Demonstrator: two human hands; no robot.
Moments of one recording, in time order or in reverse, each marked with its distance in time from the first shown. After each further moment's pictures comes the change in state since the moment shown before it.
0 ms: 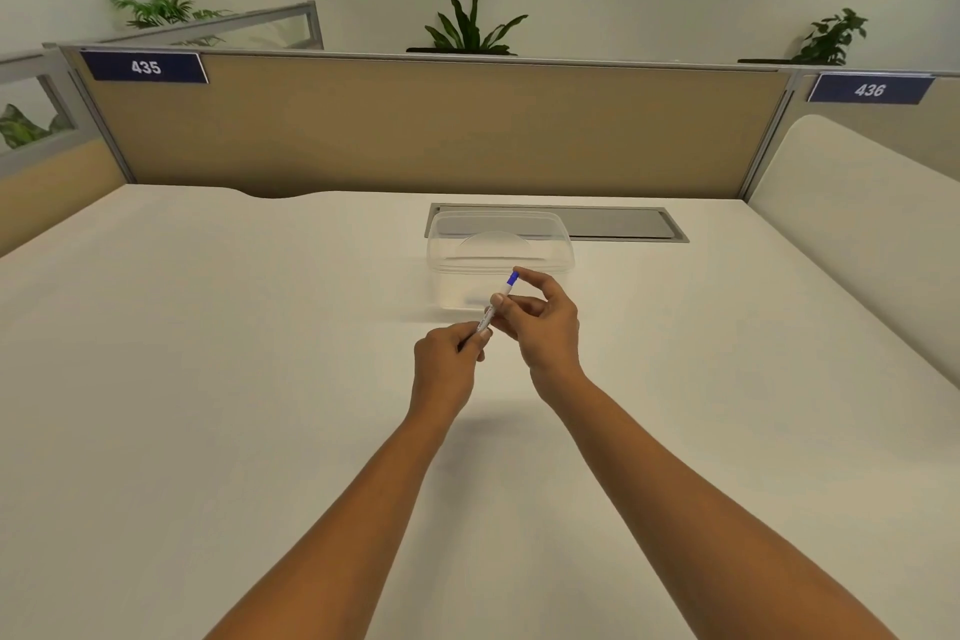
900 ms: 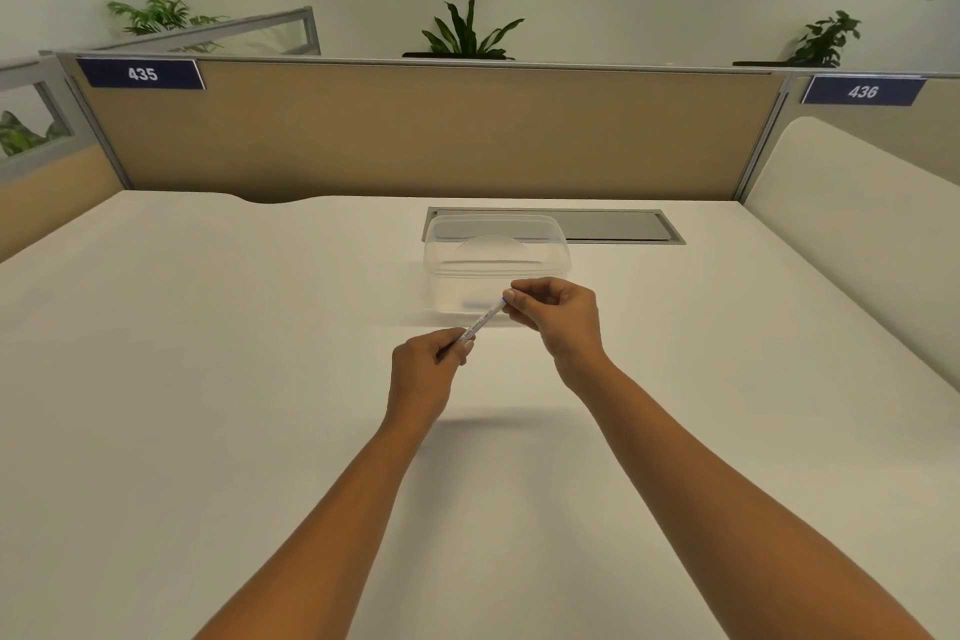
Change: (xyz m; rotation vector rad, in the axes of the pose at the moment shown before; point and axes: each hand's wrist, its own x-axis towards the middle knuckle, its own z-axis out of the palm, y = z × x) left_hand 0.001 -0.013 -0.017 -0.036 -0.005 0.022; right_hand 0.013 -0.016 -0.019 -0.056 -0.042 0.027
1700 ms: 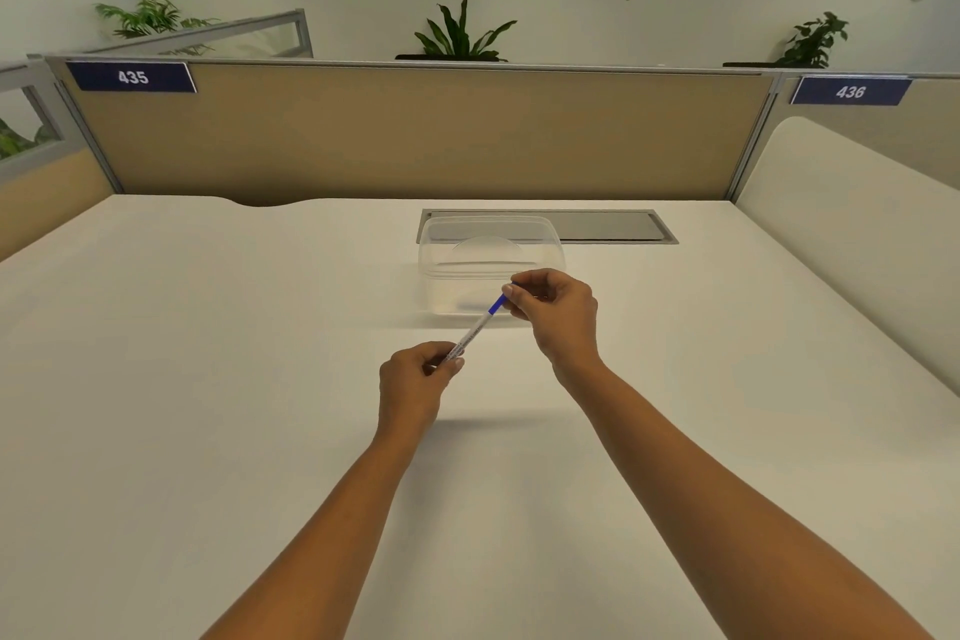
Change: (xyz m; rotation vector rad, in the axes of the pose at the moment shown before) left_hand -0.006 -0.008 -0.002 -0.021 0.024 -0.107; right_hand -0.002 -0.005 0.003 -0.162 0.098 -0.118
